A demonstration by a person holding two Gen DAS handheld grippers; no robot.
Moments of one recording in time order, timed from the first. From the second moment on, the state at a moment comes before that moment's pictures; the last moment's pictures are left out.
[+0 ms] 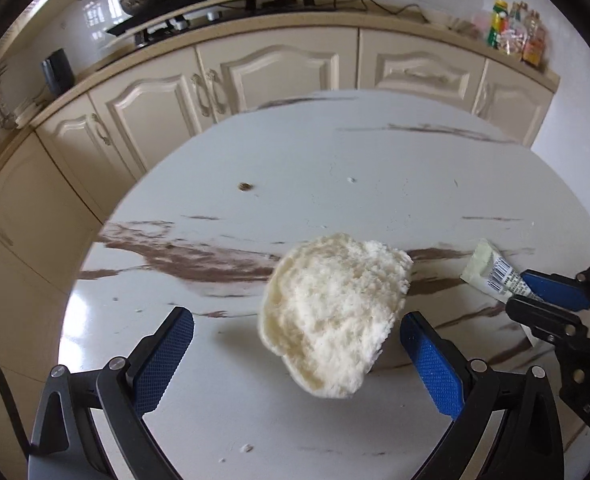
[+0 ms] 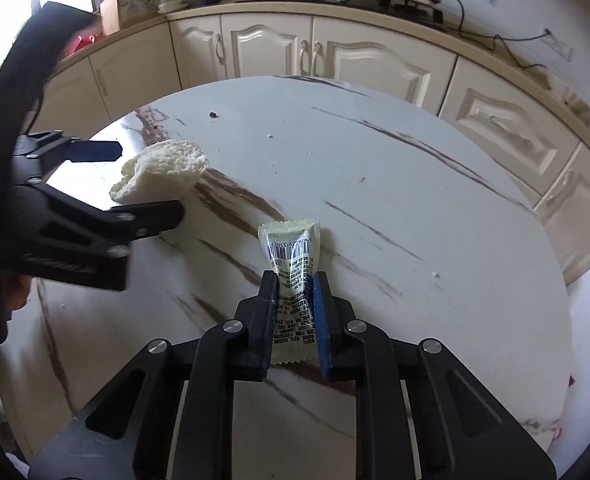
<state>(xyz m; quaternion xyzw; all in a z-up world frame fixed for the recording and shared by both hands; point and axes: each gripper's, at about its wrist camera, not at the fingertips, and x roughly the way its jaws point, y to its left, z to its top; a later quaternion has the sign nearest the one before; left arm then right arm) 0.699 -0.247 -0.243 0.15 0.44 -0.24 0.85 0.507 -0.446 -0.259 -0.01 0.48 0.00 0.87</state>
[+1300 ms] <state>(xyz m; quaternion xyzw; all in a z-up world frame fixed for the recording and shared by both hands) 0.551 0.049 -0.150 0.10 0.32 -0.19 0.92 0.468 -0.213 -0.144 -0.05 0.38 0.13 0.91</state>
